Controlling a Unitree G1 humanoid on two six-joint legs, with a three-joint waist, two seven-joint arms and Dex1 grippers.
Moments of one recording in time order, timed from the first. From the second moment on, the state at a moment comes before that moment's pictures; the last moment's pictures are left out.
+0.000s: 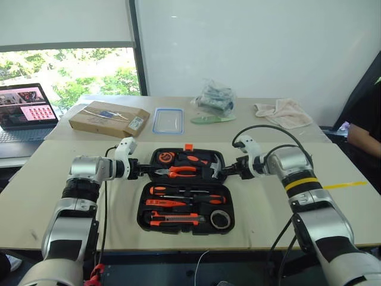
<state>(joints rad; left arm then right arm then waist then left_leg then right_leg) -0.94 0.55 0.03 0.68 -0.28 0.96 -0.81 -1.05 -0.44 0.15 0.69 0.16 0.97 0.83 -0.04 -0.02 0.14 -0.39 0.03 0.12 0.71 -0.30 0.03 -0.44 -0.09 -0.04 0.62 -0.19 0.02</state>
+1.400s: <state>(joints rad) -0.26 0.74 0.02 0.56 -0.13 -0.75 -1.06 -0.42 -0.80 0.20 0.61 -0.22 -0.89 0.64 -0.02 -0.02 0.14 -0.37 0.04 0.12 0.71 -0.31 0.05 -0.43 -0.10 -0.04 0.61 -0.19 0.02</state>
